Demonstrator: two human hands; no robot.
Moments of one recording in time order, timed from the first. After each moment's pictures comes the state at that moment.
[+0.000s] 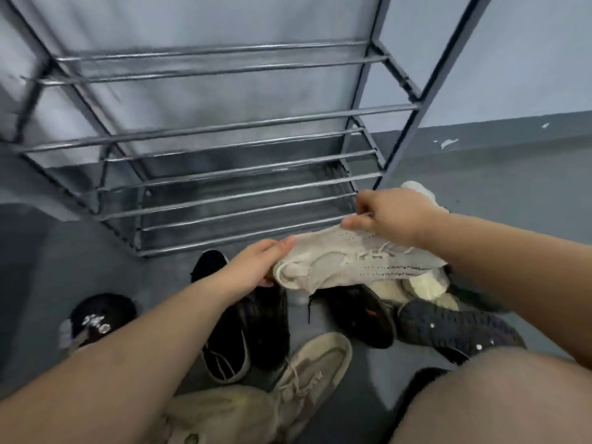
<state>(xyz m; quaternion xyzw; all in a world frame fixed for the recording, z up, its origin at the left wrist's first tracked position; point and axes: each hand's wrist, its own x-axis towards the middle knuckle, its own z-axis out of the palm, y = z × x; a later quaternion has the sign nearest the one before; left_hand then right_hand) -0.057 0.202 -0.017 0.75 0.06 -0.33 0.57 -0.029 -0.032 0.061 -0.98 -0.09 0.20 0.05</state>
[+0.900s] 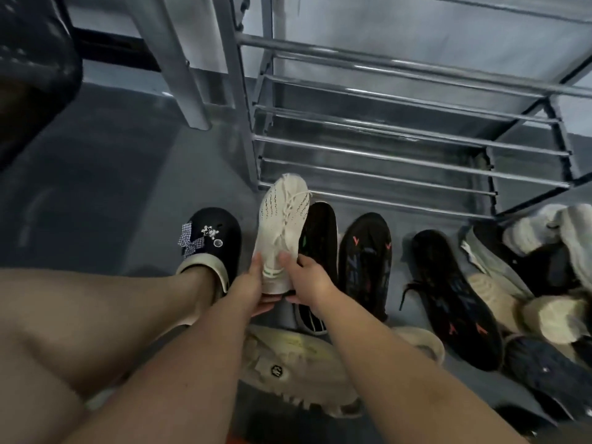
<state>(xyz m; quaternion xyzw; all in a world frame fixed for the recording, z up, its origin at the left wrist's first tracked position) -0.145 0.373 -0.143 0.54 0.50 -0.24 0.63 -0.109 0.267 -0.114 -0.68 0.21 0.43 0.55</state>
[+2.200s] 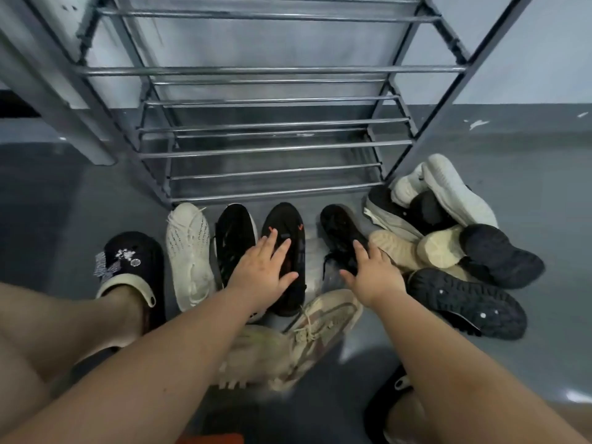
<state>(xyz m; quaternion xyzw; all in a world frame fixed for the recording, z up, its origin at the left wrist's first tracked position) -0.137 0.235 -0.087 0.96 -0.13 -0.23 0.12 -0.141 0.023 -0.074 -0.96 0.06 0.28 0.06</state>
